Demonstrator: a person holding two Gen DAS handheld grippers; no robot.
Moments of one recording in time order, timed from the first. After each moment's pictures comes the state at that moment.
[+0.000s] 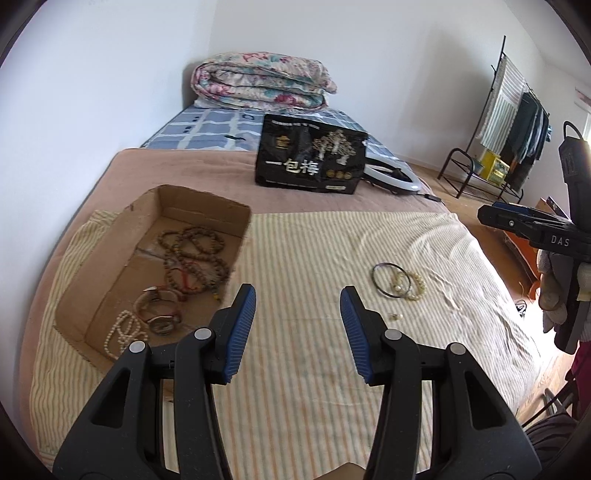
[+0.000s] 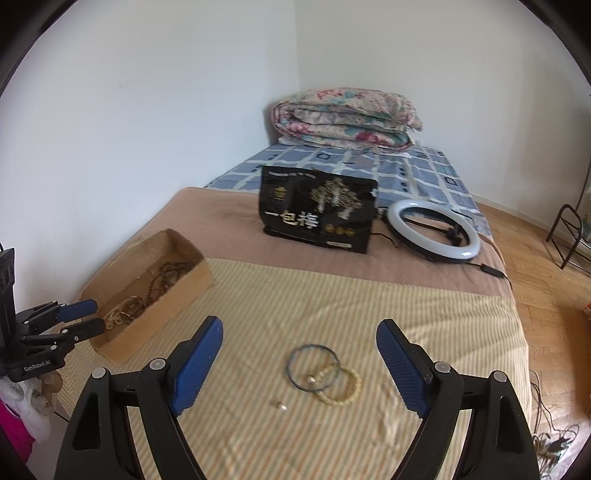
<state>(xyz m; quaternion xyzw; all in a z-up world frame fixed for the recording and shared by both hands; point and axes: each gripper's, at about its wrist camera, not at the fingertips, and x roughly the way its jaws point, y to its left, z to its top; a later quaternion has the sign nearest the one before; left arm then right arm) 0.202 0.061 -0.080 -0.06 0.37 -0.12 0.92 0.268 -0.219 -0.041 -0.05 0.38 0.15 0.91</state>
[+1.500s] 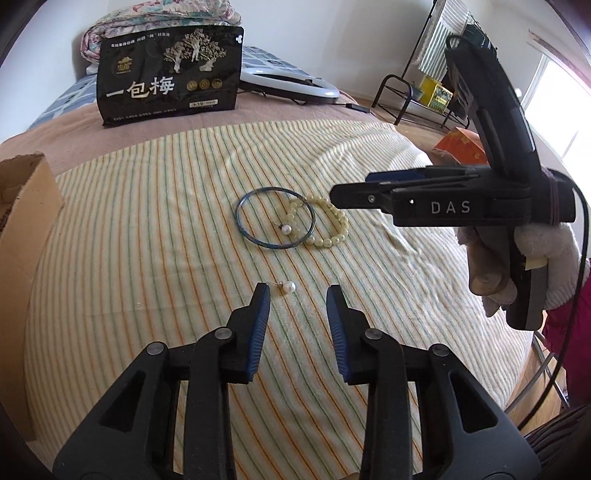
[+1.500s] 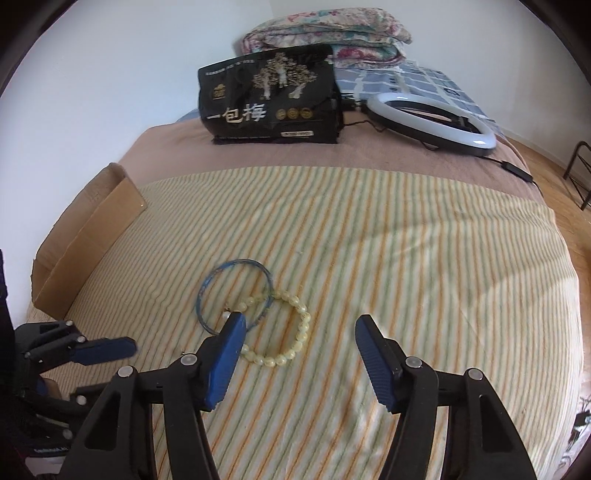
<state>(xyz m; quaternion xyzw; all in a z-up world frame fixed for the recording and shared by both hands) 0.245 -0.096 -0.181 0.00 0.45 -0.26 0.85 0.322 -0.281 -0.178 -0.01 0.49 0.17 0.86</state>
